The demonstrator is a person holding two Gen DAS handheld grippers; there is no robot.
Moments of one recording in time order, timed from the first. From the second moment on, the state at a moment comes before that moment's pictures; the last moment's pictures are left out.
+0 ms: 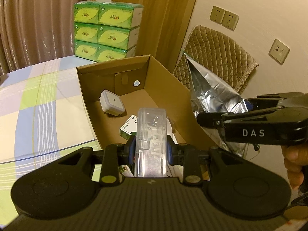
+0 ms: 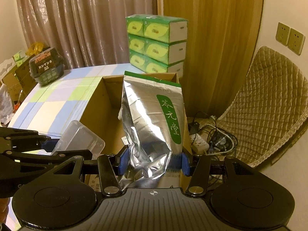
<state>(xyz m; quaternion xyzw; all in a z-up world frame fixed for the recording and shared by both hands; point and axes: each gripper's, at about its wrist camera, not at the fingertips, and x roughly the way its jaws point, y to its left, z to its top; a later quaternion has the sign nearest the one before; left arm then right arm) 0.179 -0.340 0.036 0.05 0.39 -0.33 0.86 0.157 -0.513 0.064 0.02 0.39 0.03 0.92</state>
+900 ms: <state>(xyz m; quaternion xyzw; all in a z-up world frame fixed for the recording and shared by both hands) 0.172 -0.293 0.034 0.04 0.38 -0.30 0.88 0.177 -0.497 0.053 0.01 0.41 0.04 0.91</state>
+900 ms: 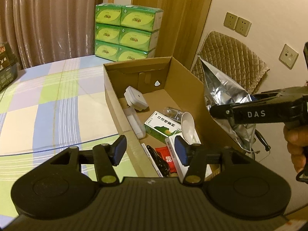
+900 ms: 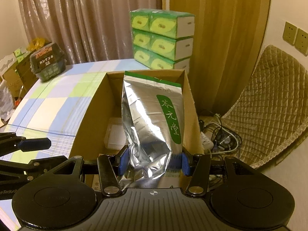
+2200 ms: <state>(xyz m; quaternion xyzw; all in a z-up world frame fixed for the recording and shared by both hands) 0.141 -0.247 0.030 0.01 0.36 -0.26 0.90 0.109 -0.481 0.053 0.09 0.37 0.02 0.93</state>
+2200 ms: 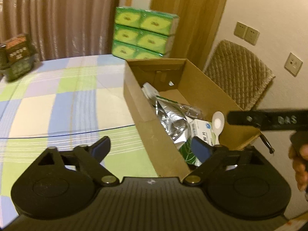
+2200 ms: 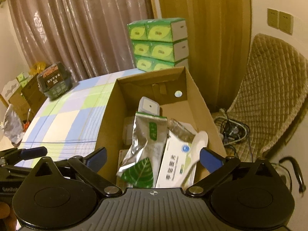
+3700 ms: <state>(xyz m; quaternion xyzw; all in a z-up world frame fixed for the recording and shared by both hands) -0.015 -0.216 0.095 -0.03 0.35 -0.22 0.91 -0.067 -0.435 0.094 0.05 0.32 -0.03 0.95</state>
